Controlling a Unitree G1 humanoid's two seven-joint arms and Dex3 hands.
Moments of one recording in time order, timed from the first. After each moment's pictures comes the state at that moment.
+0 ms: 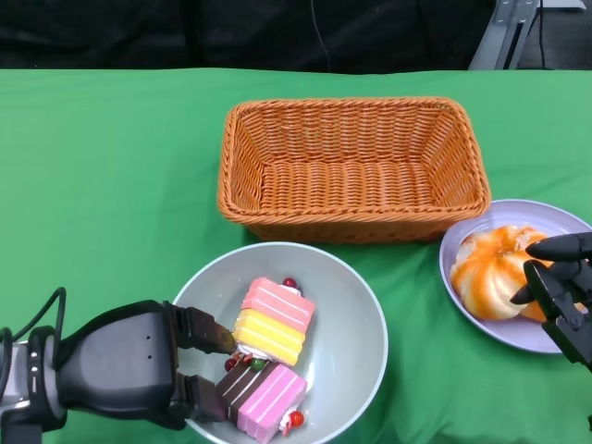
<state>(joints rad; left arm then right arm) -0.62 0.73 -0.95 0.60 1.34 -0.84 1.09 0.08 0.04 -0.14 0.07 0.19 -0.50 0.12</state>
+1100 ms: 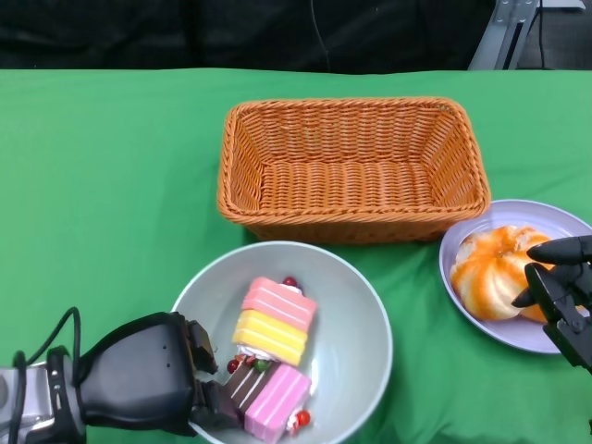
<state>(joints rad) -0.52 0.67 -0.86 0.59 1.30 -0.82 1.00 0.09 0.04 -0.14 0.06 0.19 -0.52 0.12</state>
